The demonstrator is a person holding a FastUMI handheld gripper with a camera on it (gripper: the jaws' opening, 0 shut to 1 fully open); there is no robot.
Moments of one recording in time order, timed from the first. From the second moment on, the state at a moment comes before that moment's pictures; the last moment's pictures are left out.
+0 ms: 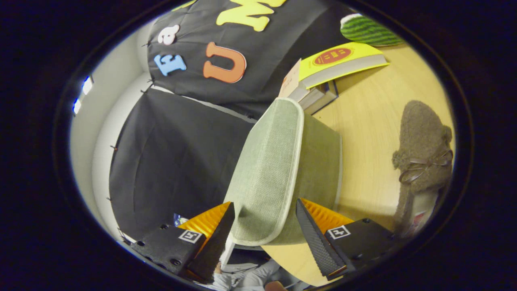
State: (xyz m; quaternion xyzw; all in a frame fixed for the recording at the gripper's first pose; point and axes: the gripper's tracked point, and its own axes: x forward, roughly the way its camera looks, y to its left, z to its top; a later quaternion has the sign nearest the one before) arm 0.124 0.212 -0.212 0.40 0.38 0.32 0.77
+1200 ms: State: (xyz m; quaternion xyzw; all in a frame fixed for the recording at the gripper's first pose) arm 0.109 0.287 -0.053 0.31 0.33 0.32 0.83
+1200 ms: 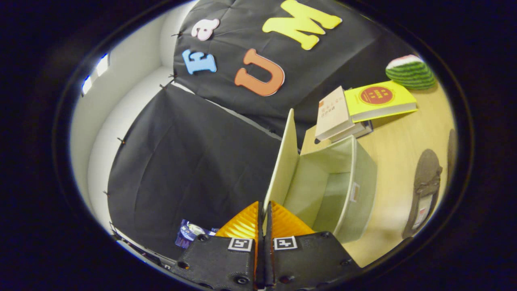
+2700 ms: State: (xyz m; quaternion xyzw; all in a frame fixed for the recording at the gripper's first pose) arm 0.104 0.279 -0.048 0.01 0.30 0.21 0.93
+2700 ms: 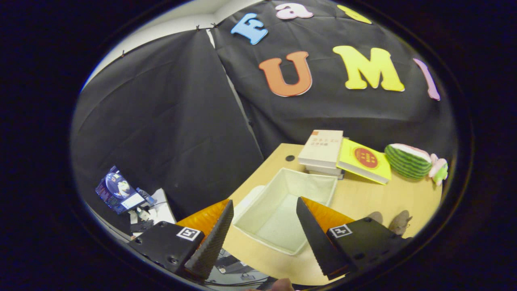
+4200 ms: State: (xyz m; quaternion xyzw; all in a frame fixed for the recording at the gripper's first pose) arm 0.106 0.018 -0.301 0.11 0.57 -0.01 0.81
